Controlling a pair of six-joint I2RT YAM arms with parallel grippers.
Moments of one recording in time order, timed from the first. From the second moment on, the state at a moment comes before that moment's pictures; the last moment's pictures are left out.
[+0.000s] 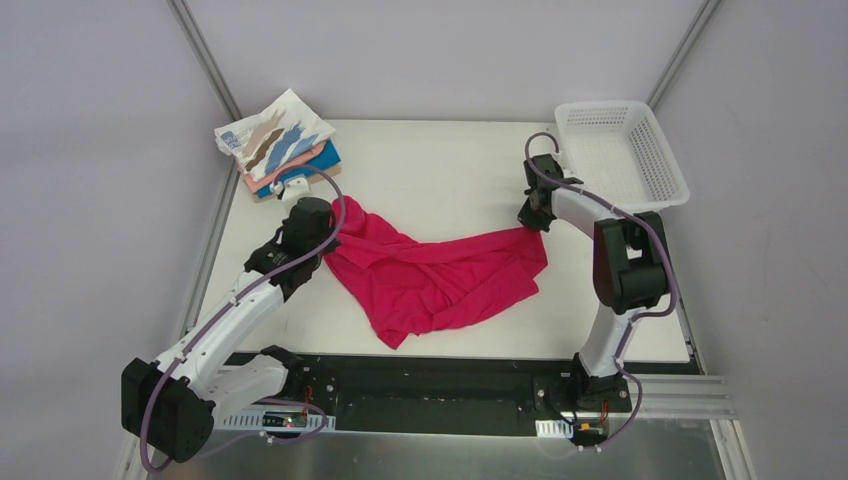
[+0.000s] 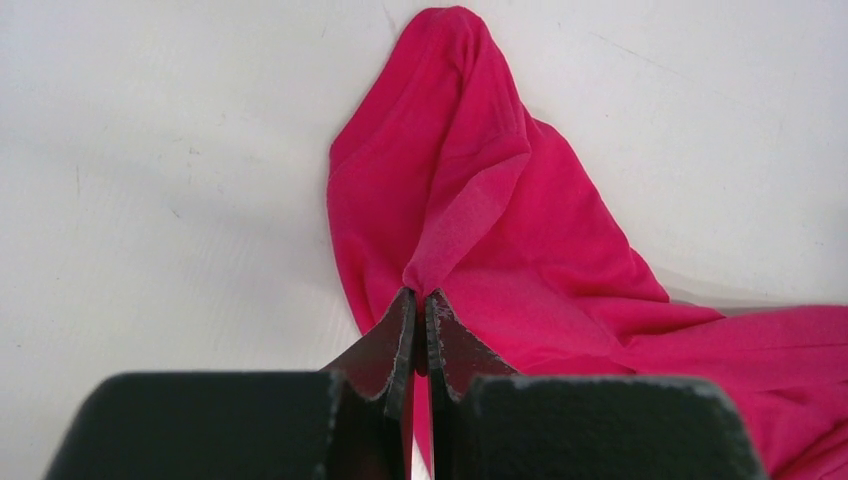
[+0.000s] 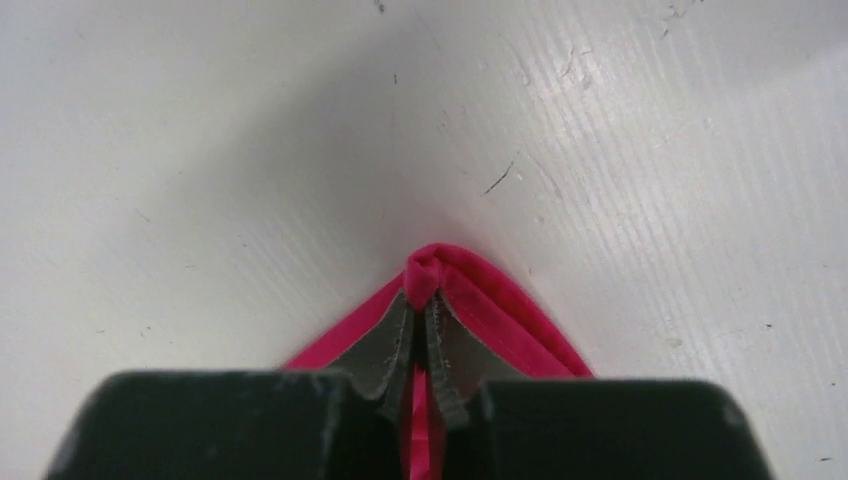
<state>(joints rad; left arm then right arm) -0.43 1.00 0.77 -0.44 -0.49 -0.59 0.25 1.87 1.25 -0.52 0.25 0.71</state>
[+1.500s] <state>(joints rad) -0.42 0.70 1.92 -0.51 -0.03 -0.26 0.25 0.68 1.74 -0.71 -0.15 0.63</state>
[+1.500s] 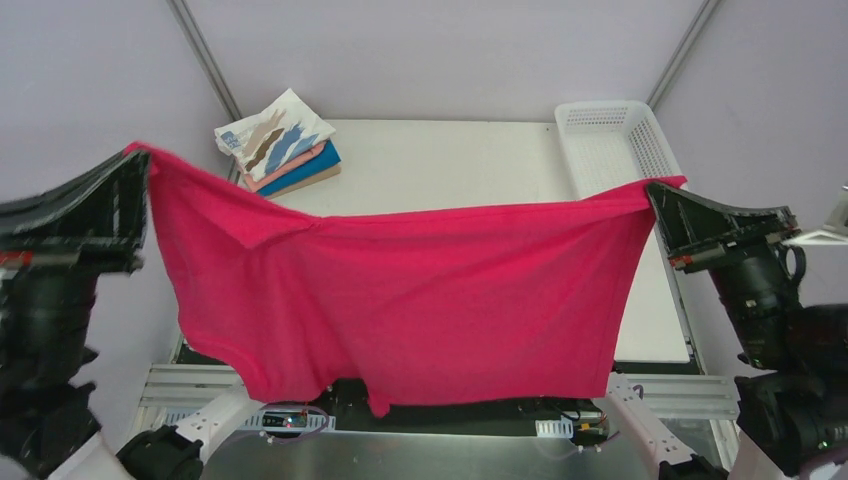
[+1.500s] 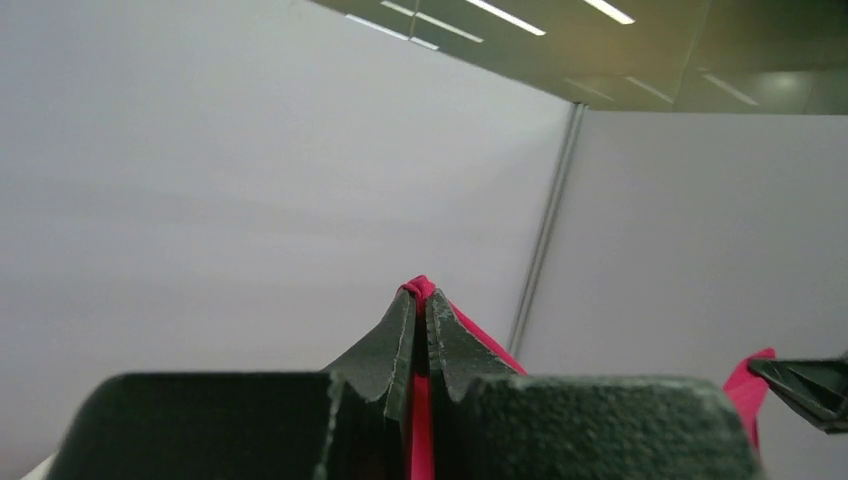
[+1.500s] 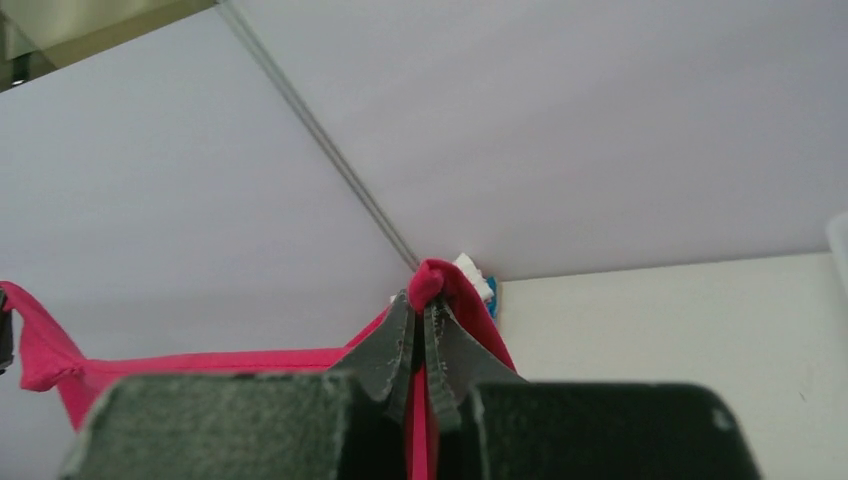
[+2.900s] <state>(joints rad) -0.29 1.43 1.08 -0.47 -0.24 -0.49 0.25 1.48 1.09 -0.46 -0.09 0.62</state>
